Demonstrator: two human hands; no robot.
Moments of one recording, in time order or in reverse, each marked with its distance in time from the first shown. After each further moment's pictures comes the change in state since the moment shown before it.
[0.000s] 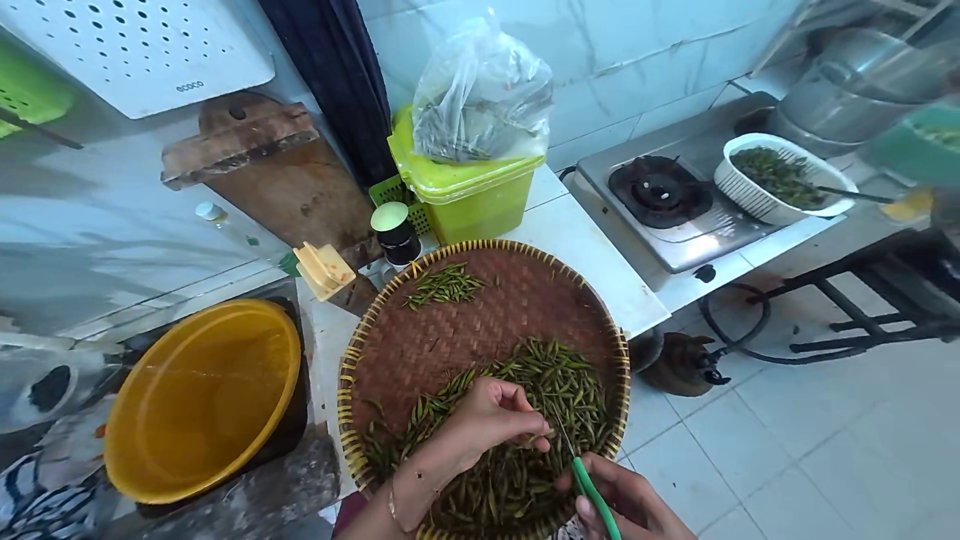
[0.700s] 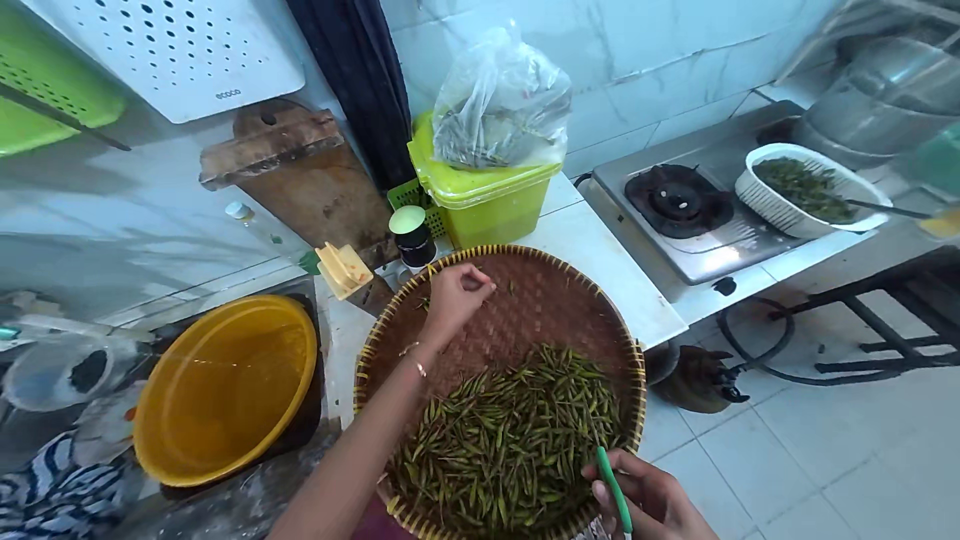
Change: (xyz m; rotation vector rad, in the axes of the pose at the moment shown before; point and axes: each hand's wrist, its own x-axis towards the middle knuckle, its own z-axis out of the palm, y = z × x) left_hand 0.080 0.075 -0.097 0.703 0.642 0.521; right_hand 0.004 -0.005 -0.007 0.000 0.175 0.063
